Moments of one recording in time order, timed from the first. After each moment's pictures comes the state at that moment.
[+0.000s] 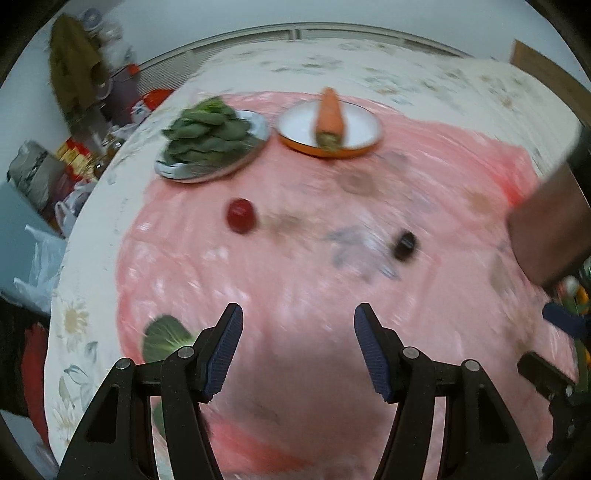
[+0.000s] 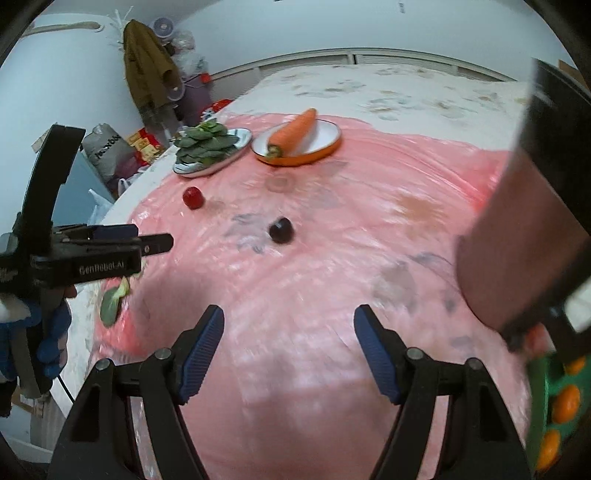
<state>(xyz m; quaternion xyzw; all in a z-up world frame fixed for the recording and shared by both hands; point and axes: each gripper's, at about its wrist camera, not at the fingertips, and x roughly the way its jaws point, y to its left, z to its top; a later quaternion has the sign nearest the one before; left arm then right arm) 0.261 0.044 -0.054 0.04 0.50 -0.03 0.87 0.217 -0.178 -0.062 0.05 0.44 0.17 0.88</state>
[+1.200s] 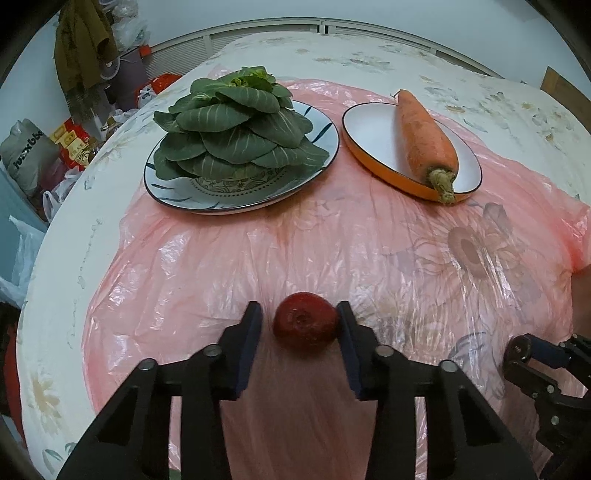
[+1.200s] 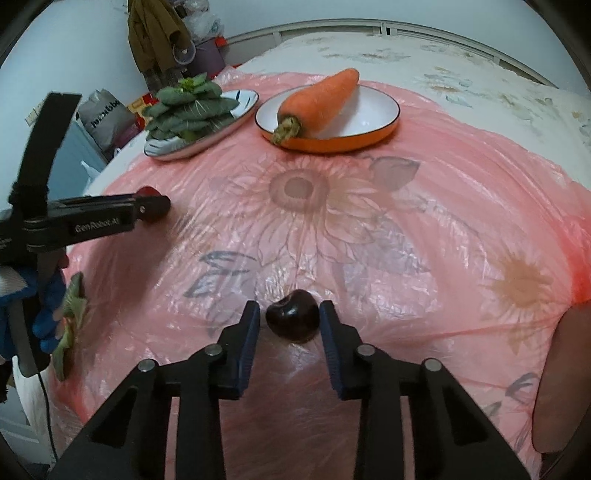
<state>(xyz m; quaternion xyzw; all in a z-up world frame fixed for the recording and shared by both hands) 0.371 0.103 -0.116 0.01 0.50 -0.02 0.87 0.352 -0.118 -0.131 0.01 0.49 0.20 0.85</state>
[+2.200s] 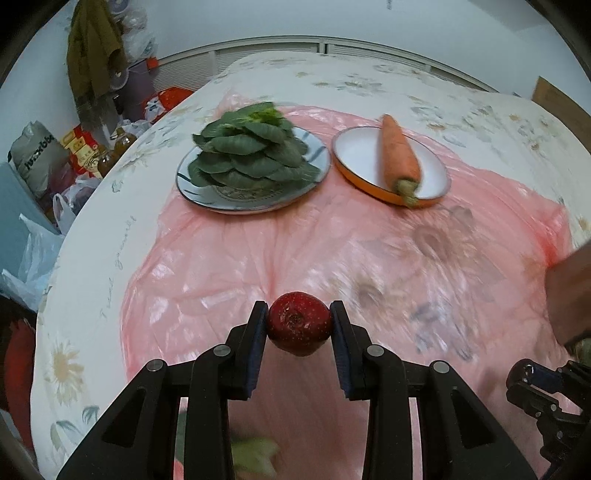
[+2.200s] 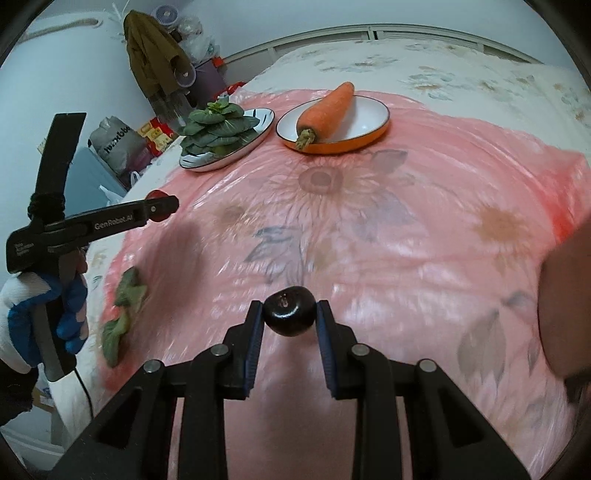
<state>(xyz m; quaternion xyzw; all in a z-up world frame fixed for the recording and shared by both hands) 0.320 0.099 -0.077 0.01 0.47 -0.02 0.88 0.282 -0.134 -0.095 0.08 0.47 0.21 0.85</state>
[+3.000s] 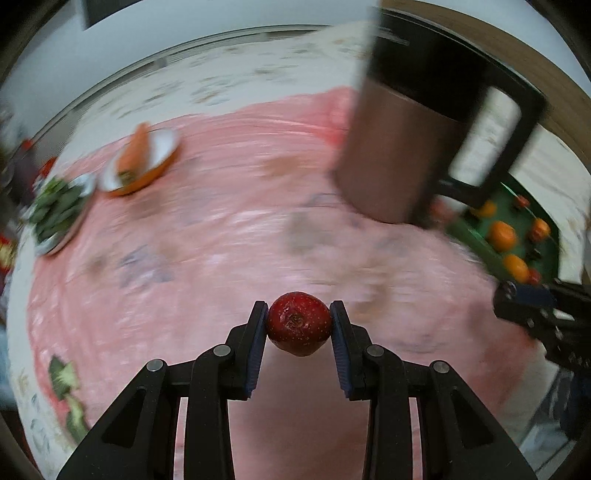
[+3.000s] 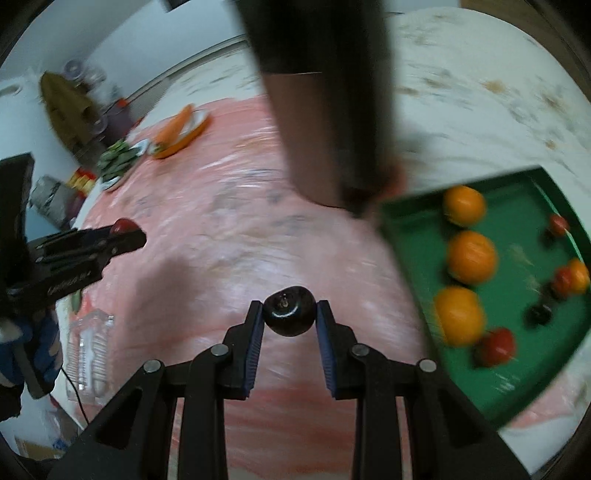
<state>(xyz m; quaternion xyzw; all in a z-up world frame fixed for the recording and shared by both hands) 0.175 -0.151 -0.053 0.14 0.47 -0.25 0.83 0.106 -0.351 -0.079 0.15 0.49 0.02 0.86</state>
